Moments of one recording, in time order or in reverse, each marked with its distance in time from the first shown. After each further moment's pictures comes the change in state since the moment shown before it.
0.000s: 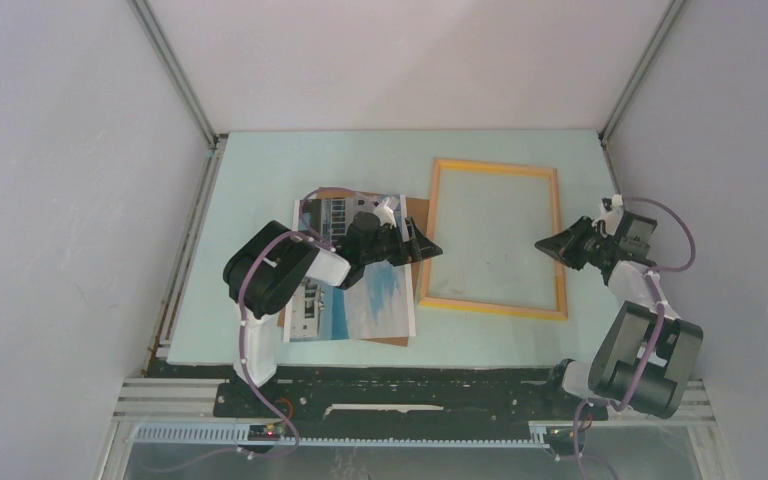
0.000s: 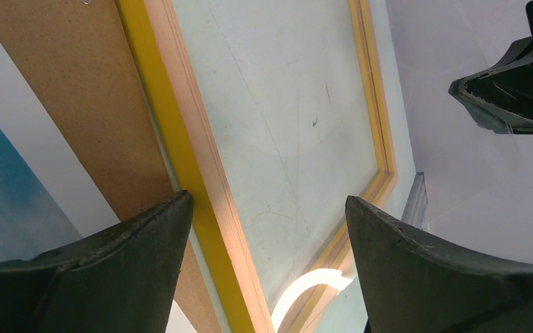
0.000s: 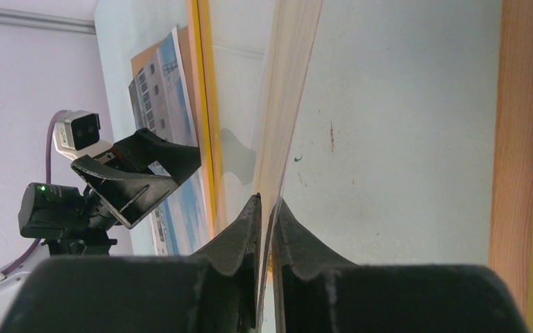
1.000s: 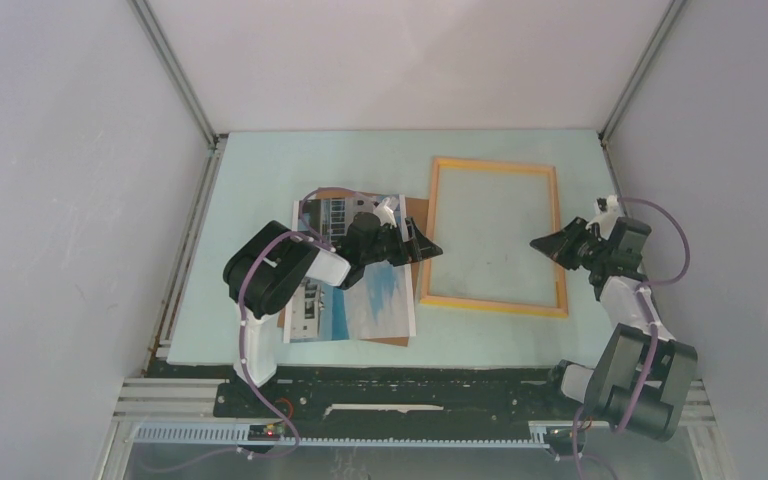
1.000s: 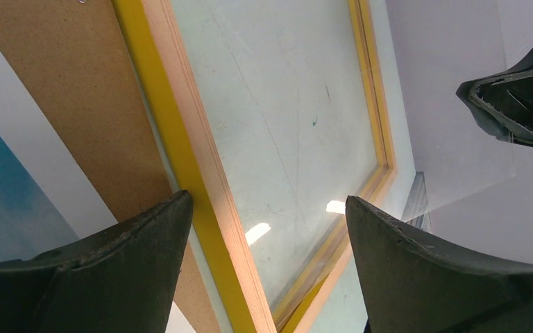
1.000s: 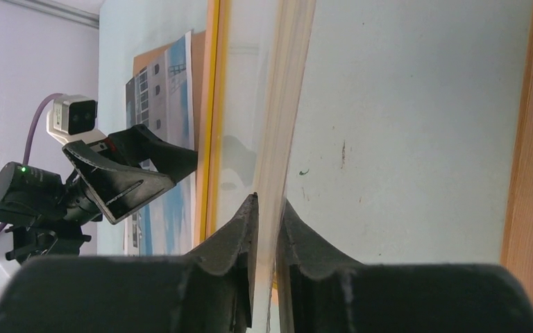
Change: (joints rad) left arm 0.000 0.000 0.000 0.000 0.000 0.000; right arm 0.054 -0.113 -0.105 0.169 0.026 -0.011
